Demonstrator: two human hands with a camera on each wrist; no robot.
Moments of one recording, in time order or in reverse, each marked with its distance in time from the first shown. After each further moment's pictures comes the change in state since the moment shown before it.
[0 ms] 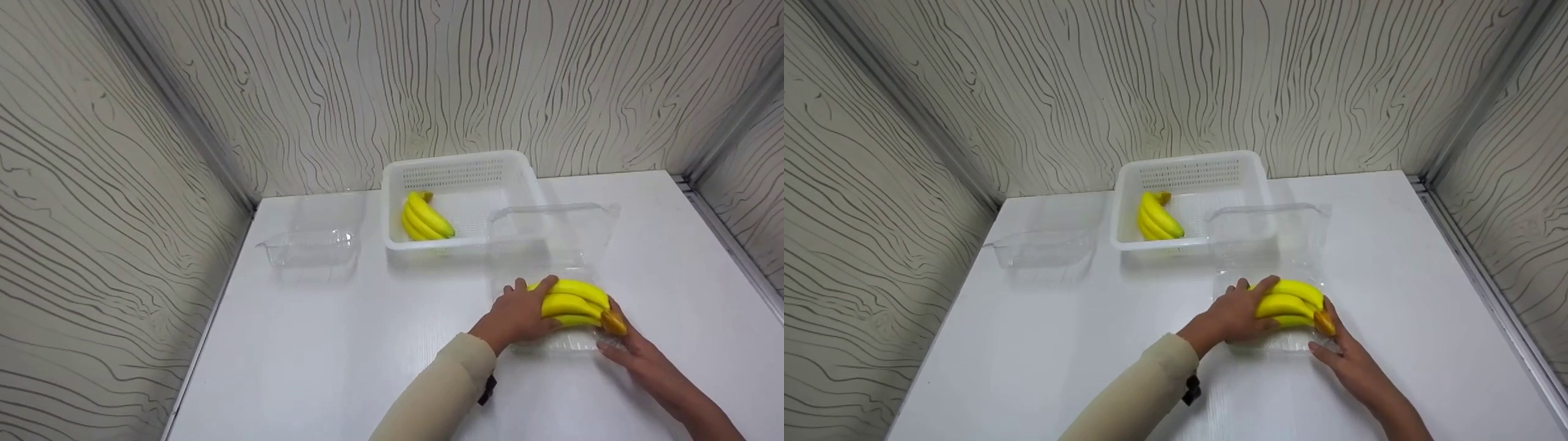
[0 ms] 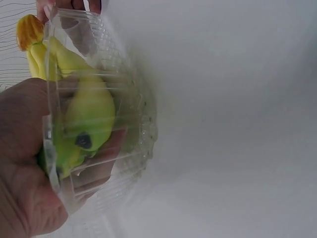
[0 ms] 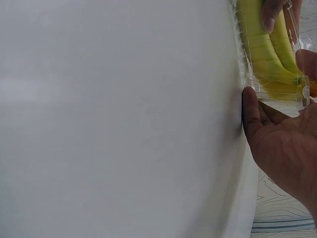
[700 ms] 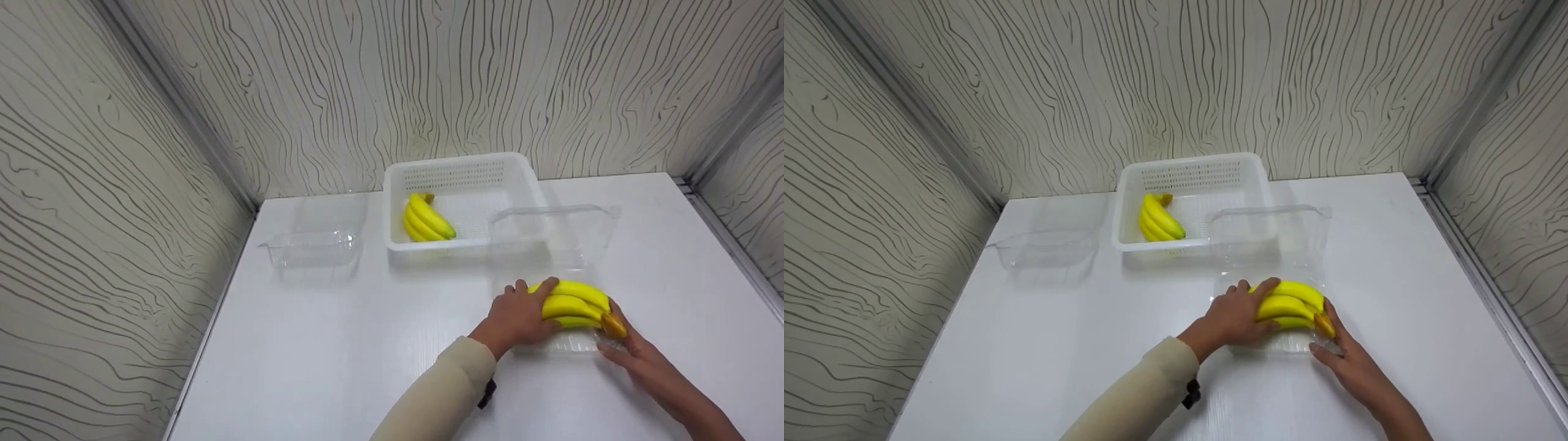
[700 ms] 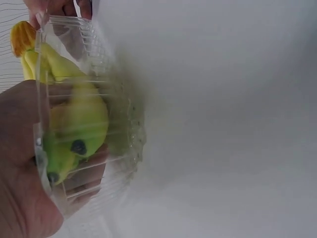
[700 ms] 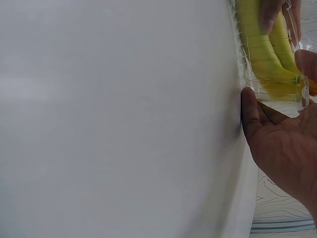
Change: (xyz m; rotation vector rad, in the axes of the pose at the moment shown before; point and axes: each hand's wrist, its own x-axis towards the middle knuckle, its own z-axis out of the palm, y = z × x) left_hand -0.003 -0.002 0.005 0.126 0.071 0.055; right_hand 0.002 -0.002 0.001 0.006 -0.008 -0.008
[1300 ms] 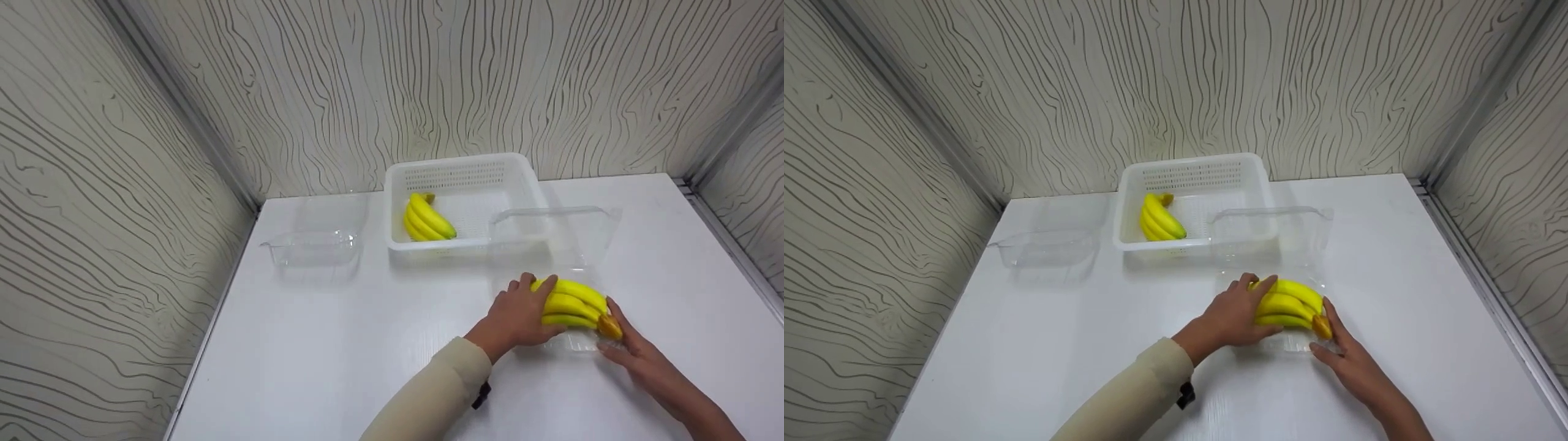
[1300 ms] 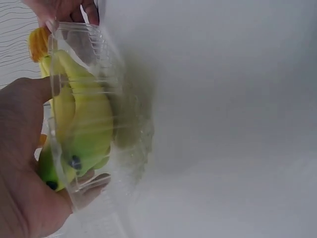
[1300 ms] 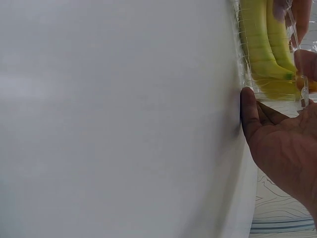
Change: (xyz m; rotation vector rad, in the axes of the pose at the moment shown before) left_hand -0.008 -0.003 -0.006 0.073 0.075 0.100; right_hand -0.002 0.002 0.001 0.031 0.013 -0.030
